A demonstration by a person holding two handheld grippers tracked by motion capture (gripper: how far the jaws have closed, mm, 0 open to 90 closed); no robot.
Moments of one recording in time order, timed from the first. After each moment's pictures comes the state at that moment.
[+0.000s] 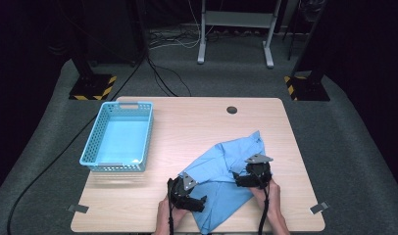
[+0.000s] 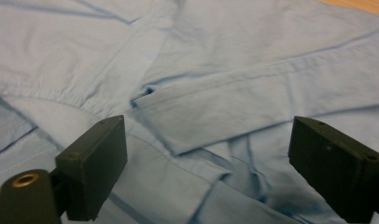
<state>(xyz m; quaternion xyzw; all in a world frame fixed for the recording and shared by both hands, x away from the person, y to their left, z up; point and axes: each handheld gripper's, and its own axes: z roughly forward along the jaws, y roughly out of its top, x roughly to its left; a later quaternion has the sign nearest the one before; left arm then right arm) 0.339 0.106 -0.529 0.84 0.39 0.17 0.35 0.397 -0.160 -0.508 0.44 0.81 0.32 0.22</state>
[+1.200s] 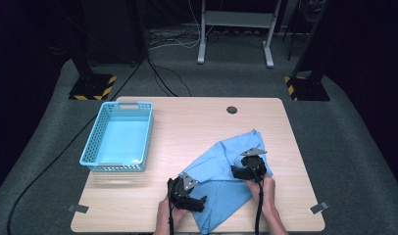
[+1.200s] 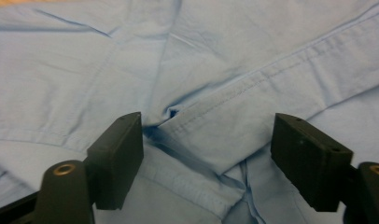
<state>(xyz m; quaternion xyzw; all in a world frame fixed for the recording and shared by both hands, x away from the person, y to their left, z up) 0.339 0.106 -0.529 0.84 0.39 0.17 0.35 0.423 -0.153 -0.510 0.48 0.80 0.30 0.21</state>
